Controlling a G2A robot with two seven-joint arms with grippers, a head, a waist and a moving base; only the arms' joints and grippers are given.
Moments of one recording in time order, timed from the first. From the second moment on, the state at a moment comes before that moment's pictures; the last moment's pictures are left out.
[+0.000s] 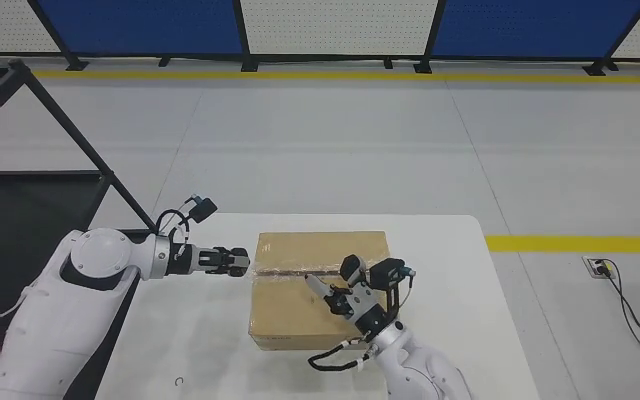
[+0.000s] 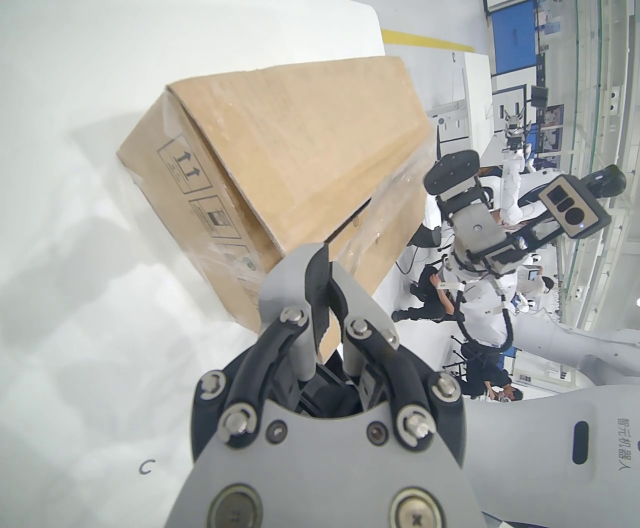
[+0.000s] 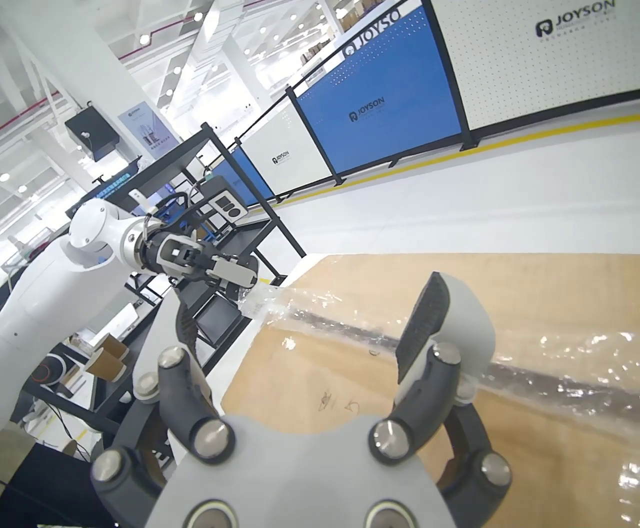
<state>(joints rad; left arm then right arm) 0.46 -0.91 -1.07 -1.18 -0.15 -0.21 -1.30 -1.09 -1.42 1.08 -1.67 -0.79 -0.13 0.07</state>
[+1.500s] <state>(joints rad) 0.38 -0.94 -0.97 -1.05 -0.13 -0.16 -1.30 -1.03 -1.45 1.07 -1.57 -0.68 -0.10 0.10</state>
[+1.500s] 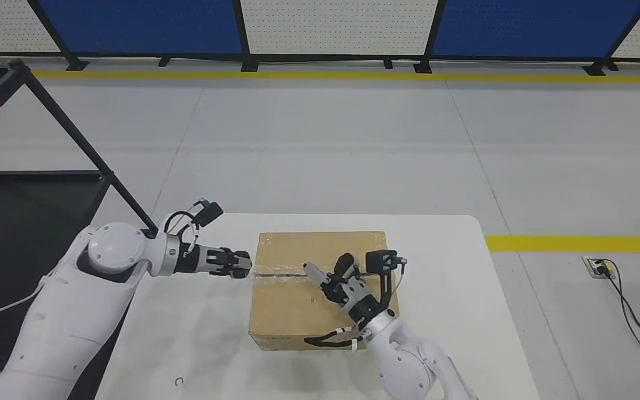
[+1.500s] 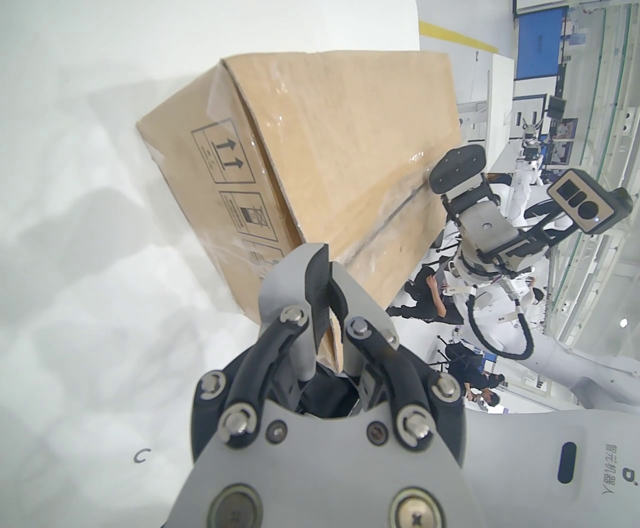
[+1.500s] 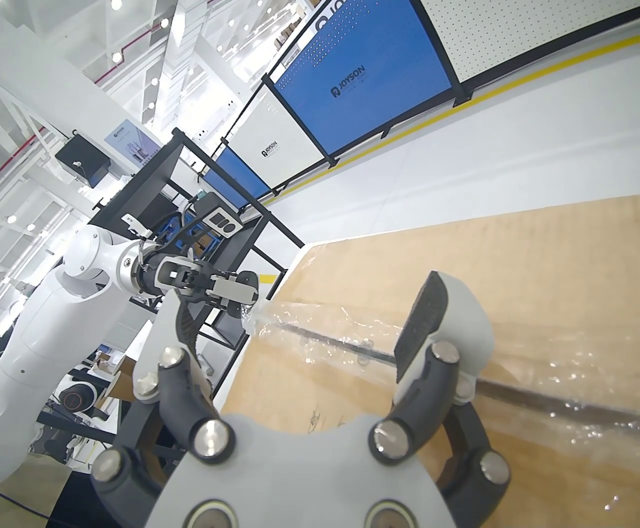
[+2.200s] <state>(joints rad) 0.37 -0.94 -0.98 -1.09 -0.06 -0.08 -1.29 -1.03 -1.46 1.08 -1.56 -0.68 -0.11 0.11</state>
